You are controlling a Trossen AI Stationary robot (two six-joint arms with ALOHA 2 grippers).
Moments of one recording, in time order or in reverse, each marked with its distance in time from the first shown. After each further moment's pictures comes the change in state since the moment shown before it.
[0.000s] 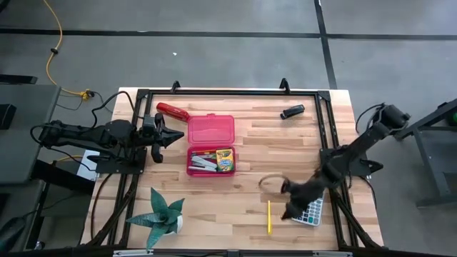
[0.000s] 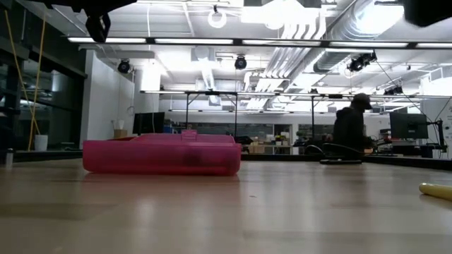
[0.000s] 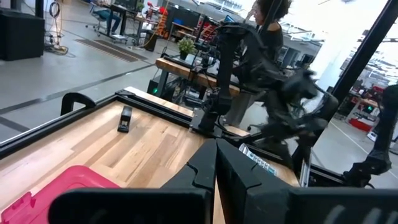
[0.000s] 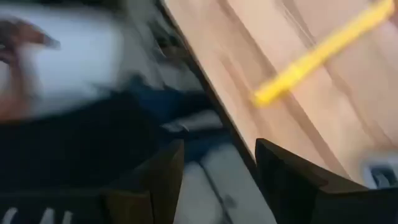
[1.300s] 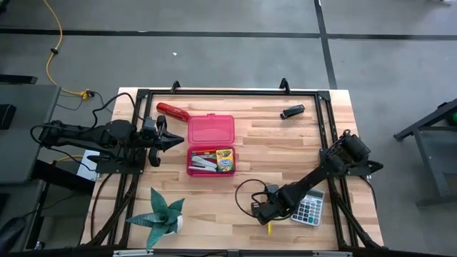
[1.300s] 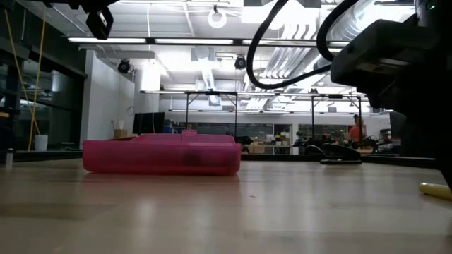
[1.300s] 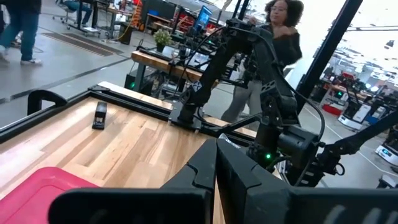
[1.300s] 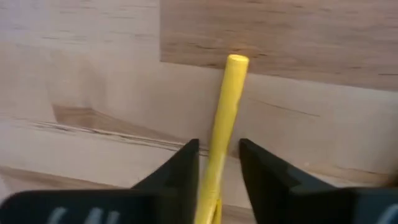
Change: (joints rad) left arm 0.000 0.000 0.000 -0.001 0.110 0.016; right arm -0.077 0.707 0.567 -0.605 0.032 0.553
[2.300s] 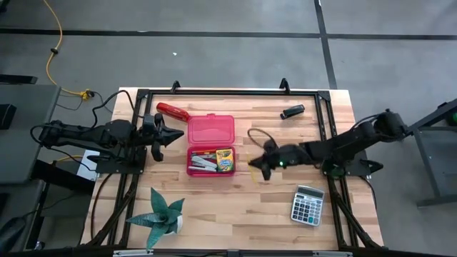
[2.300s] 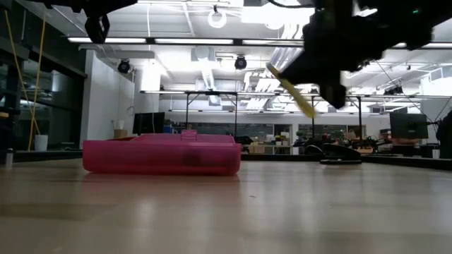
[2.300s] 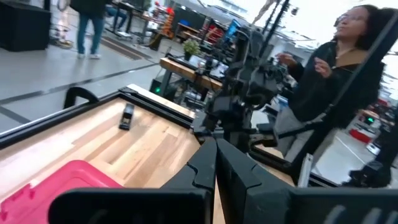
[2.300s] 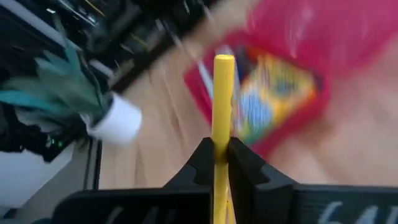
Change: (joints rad) left arm 0.000 0.000 0.000 0.000 -0.130 -0.069; right arm -0.395 -0.580 -0.635 0.972 0.225 -1.247
